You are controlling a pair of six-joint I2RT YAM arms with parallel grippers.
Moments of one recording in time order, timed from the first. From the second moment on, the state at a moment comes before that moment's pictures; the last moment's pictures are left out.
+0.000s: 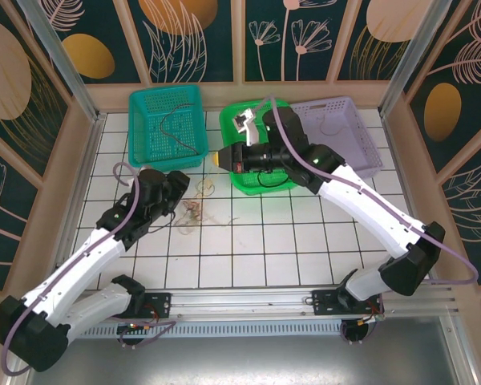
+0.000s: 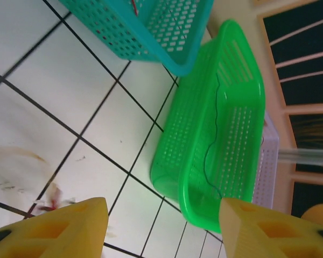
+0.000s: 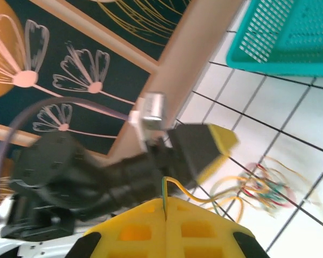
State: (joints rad) left arm -0.52 0.94 0.76 -0.42 -0.13 -1.33; right arm 0.79 1.44 1.48 -0.48 -0.52 0.68
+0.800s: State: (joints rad) left arm -0.59 1.22 0.72 -0.58 0.00 -1.32; right arm 0.77 1.40 0.96 -0.48 -0.39 0.68
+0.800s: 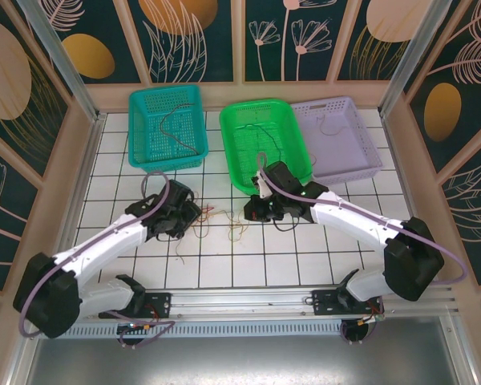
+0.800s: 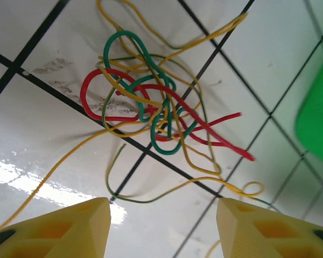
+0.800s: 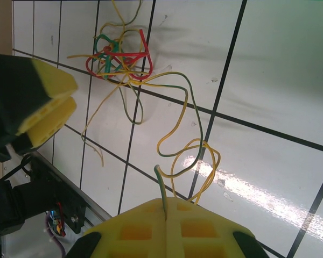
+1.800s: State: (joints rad) left arm -0.60 1.57 0.77 -0.26 0.01 -1.57; right arm 0.77 1.33 0.93 -0.47 -0.35 0.68
